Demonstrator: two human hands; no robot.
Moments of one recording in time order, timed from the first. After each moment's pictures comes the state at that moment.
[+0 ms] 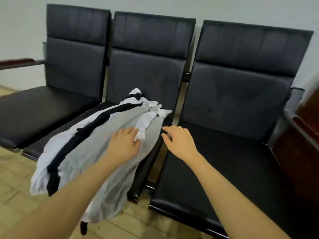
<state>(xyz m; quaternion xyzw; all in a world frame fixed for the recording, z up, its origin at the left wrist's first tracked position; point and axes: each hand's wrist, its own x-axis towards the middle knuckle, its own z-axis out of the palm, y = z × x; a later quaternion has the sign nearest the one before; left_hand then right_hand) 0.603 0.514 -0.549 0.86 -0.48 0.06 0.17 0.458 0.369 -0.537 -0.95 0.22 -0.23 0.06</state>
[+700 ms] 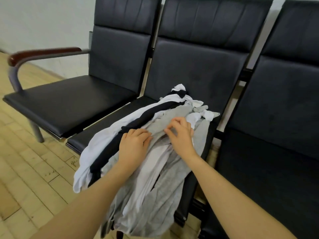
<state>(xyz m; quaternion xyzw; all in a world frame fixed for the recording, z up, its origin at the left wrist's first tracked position) 0.716 0.560 -0.606 0.84 -0.42 0.20 0.29 0.635 0.410 -0.589 -0.88 0.19 -0.31 0.30</state>
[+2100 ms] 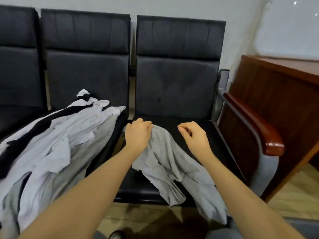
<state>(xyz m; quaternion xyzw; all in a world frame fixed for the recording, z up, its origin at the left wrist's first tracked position) 0.436 0.391 -0.534 0.76 -0.56 0.12 0.29 0.246 0.330 -0.533 -0.80 0.39 -0.40 0.21</state>
